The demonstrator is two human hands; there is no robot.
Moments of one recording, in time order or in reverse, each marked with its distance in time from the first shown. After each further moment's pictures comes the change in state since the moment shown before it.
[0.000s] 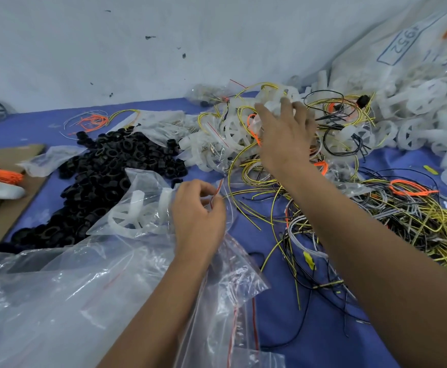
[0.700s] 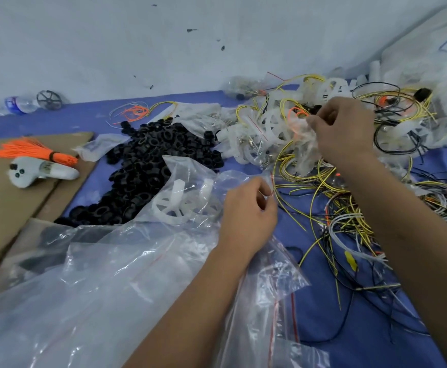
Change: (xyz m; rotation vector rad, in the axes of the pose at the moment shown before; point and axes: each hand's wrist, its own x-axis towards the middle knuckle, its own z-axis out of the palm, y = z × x) left_hand -0.006 0.009 -0.001 0.116 -0.219 0.105; right_hand 0.001 0.012 -0.014 0.535 0.103 0.109
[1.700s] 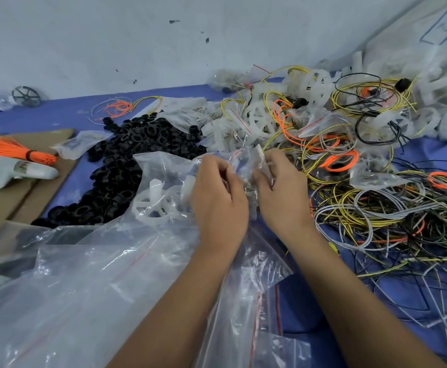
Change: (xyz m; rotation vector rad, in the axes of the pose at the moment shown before) left_hand -0.003 0.014 -0.010 -0.012 0.393 0.076; right_hand -0.118 -0.022 0.031 0.360 -0.127 -0.021
